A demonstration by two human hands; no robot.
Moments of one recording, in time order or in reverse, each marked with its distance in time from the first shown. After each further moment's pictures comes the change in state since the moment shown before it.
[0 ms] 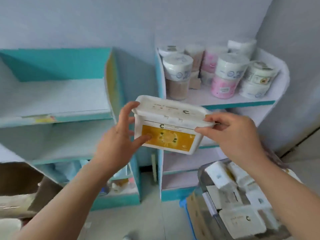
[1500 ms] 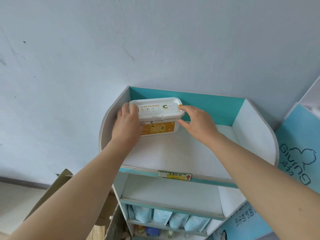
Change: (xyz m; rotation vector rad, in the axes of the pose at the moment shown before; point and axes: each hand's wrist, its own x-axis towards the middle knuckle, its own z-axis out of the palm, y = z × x) left_hand 0.172 -0.311 -0.270 0.503 0.289 -0.217; right_hand 0.204 -0.193 0.428 -0.531 -0.259 -0.492
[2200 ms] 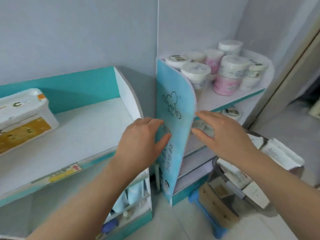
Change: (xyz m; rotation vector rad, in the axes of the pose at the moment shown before) left_hand -0.160 0.261 0.048 -0.316 -0.228 0.826; right_hand -0.312 0.114 -0.160 -0.208 0.143 0.530
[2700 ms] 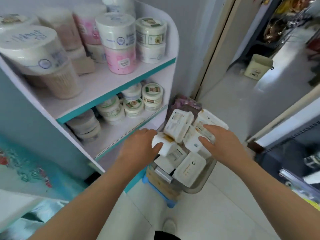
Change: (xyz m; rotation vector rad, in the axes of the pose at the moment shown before) left_hand 0.083 0.208 0.260 -0.134 -0.504 0.072; right_hand -0.114 0.326 -0.019 -0.026 -0.181 0.644
